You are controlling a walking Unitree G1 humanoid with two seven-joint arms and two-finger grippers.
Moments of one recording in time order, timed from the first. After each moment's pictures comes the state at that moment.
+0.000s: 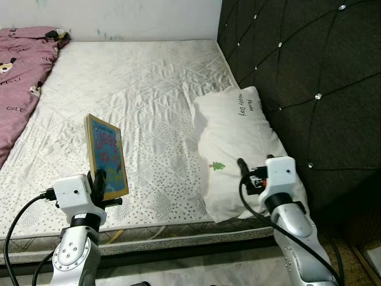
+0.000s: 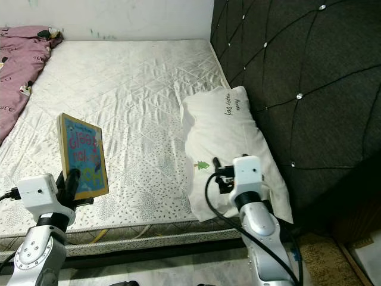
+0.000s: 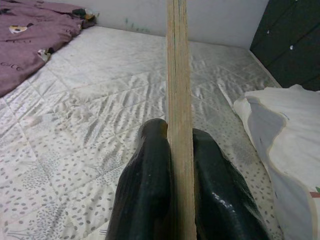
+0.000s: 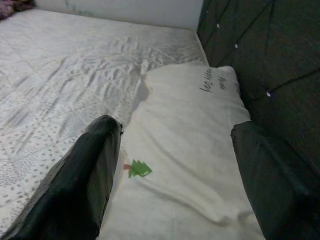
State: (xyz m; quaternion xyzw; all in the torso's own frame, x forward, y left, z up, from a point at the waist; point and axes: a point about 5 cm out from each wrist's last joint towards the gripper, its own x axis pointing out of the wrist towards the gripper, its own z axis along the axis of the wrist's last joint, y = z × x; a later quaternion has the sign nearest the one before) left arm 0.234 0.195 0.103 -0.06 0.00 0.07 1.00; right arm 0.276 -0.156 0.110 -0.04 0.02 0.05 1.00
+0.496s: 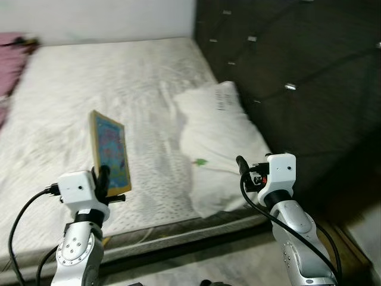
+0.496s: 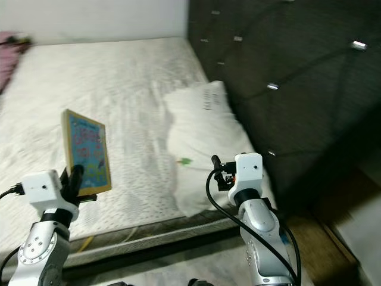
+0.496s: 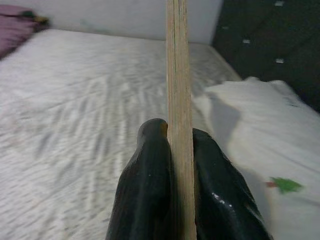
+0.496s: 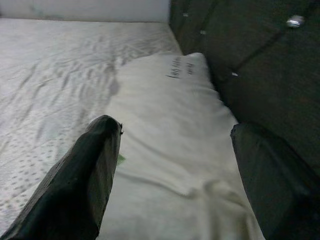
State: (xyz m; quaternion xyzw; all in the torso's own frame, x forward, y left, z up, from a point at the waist) left arm 0.241 0.188 0.108 -0.06 -0.01 0.05 1.00; right arm 0.279 -0.153 0.112 -0.01 0.02 0.06 1.00
